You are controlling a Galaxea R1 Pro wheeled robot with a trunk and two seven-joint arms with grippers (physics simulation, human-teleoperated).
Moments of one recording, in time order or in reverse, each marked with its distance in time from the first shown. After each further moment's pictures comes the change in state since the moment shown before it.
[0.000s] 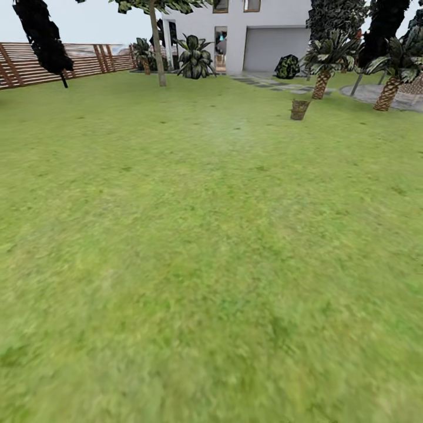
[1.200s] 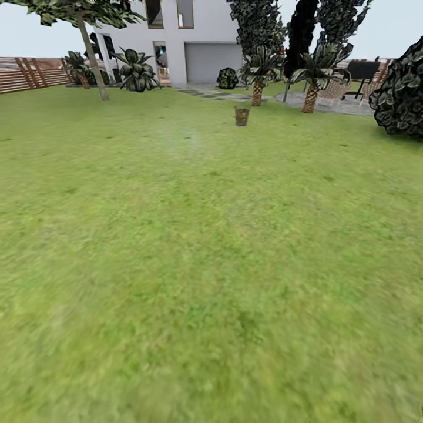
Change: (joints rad) left arm 0.000 0.000 0.000 0.000 0.000 0.000 0.000; right arm 0.000 -0.001 0.000 -0.001 0.000 0.000 0.000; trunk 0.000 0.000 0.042
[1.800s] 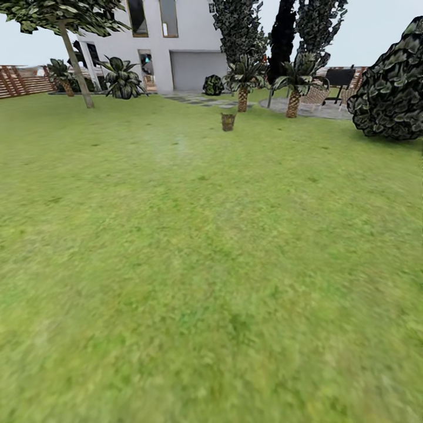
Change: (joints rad) left arm 0.000 0.000 0.000 0.000 0.000 0.000 0.000; right arm 0.000 0.001 0.001 0.001 0.003 0.000 0.000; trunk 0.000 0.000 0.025
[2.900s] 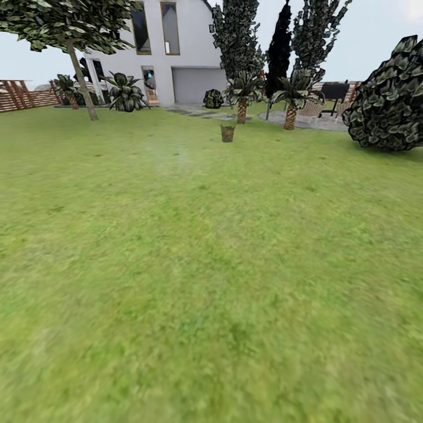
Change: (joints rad) left arm 0.000 0.000 0.000 0.000 0.000 0.000 0.000; right arm 0.000 0.001 0.003 0.001 0.001 -0.039 0.000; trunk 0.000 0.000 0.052
